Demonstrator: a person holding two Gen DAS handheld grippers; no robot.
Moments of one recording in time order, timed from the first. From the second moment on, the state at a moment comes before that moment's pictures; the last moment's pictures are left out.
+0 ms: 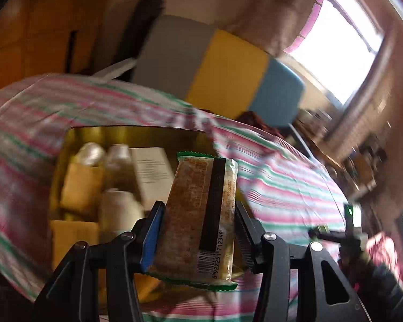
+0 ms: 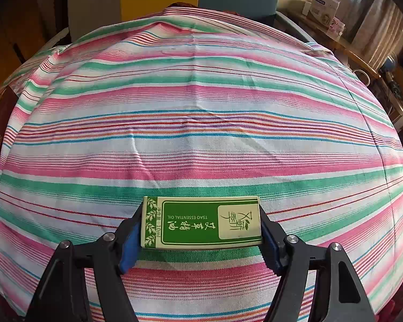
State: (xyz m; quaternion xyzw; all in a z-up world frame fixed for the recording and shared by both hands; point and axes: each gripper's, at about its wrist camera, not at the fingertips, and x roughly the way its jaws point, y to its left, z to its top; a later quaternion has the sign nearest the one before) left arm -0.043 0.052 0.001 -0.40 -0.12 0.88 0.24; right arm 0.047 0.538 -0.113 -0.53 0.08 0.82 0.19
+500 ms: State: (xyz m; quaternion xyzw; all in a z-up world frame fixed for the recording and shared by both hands) left arm -0.128 0.126 -0.039 -0.48 -0.13 0.84 0.21; right arm 0.047 0.537 -0.113 -0.53 0.08 0.82 0.18
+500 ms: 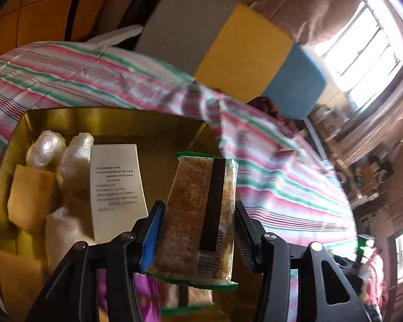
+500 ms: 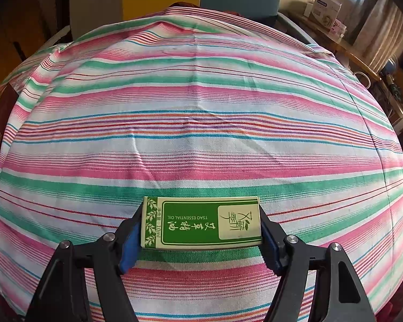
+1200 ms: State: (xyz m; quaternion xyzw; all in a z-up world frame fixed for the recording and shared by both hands) left arm -0.100 0.123 -0.027 -0.45 -0.06 0.87 0.19; right arm 0.046 0.536 -0.112 -0.53 0.08 0.82 0.18
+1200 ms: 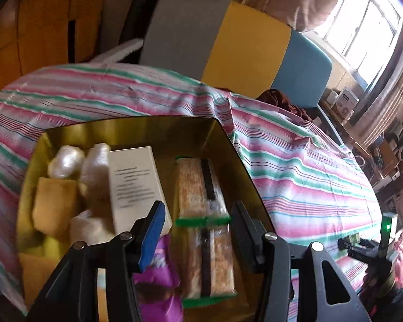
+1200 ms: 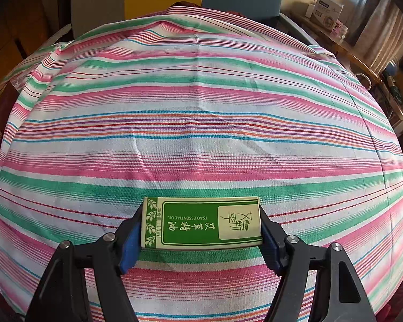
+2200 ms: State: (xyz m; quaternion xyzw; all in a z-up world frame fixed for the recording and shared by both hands) left arm -0.010 0.049 -0.006 -0.39 -0.02 0.90 0.18; right arm 0.030 0.458 -0.098 -0.53 0.11 0.84 0.08
